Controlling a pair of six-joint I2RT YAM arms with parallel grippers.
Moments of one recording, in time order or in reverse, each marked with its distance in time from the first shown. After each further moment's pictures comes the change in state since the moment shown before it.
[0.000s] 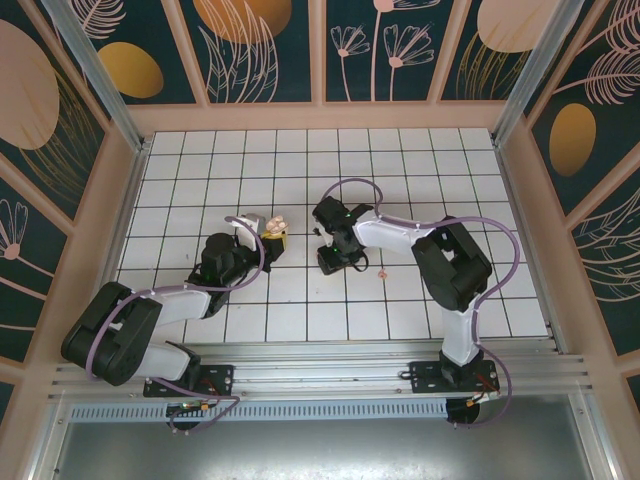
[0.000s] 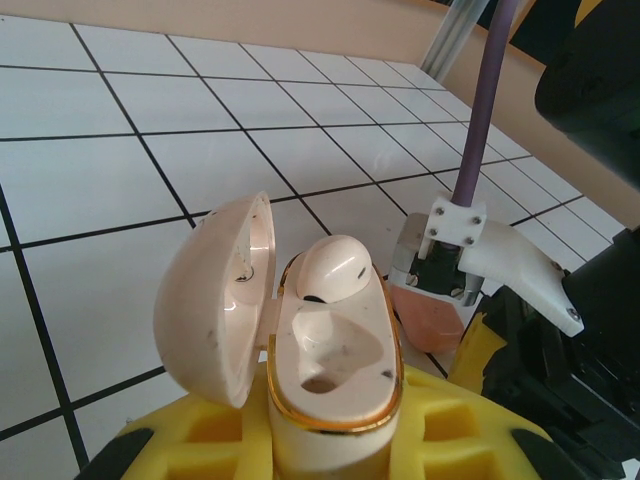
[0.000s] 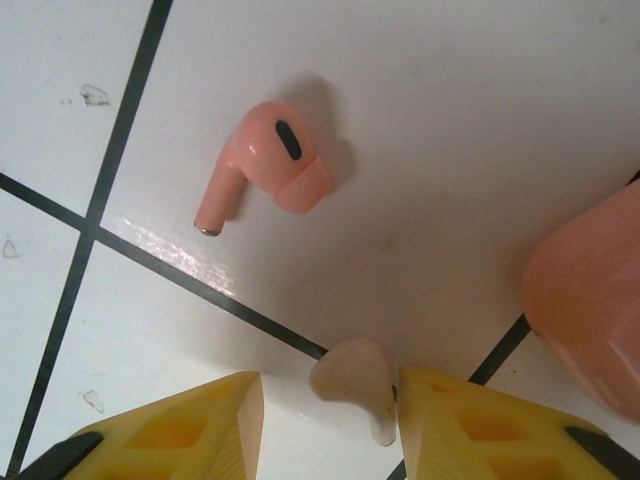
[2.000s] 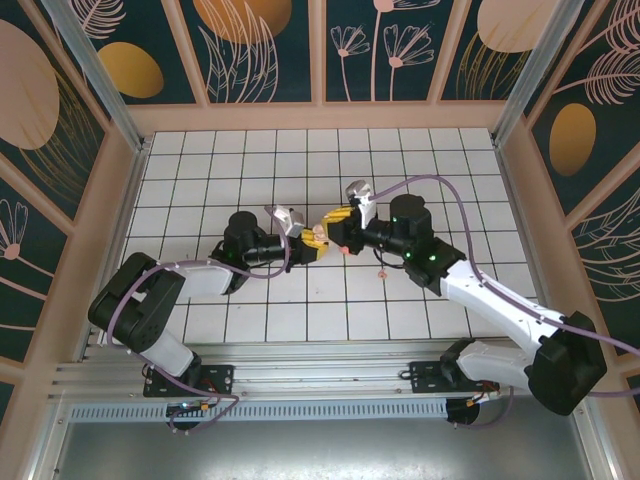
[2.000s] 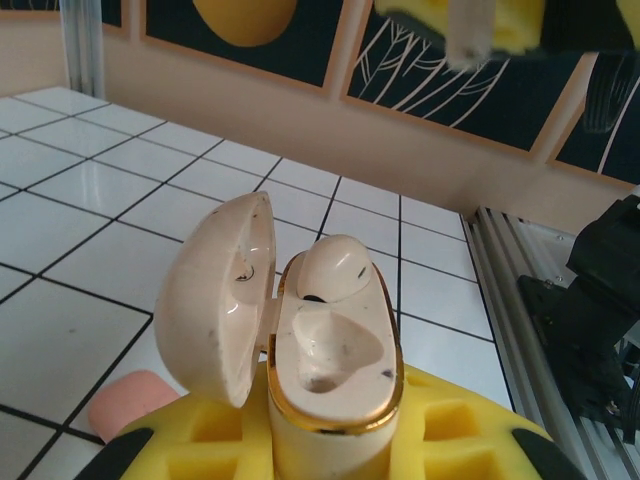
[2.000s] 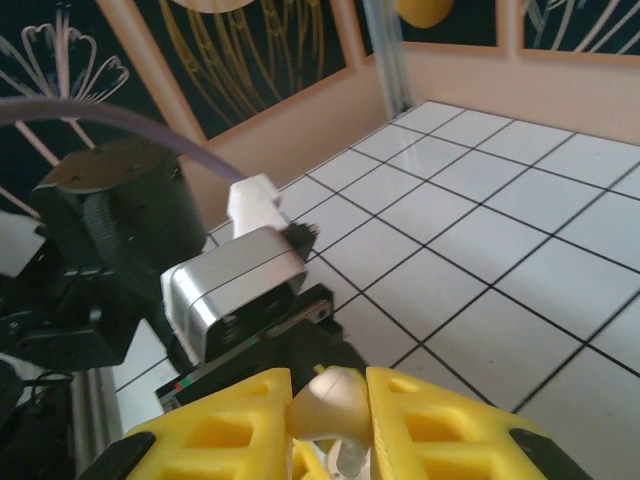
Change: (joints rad) left arm -0.092 0.206 0.257 0.077 0.585 0.167; right arm -0.059 -0.783 -0.513 0.869 -0.341 -0.040
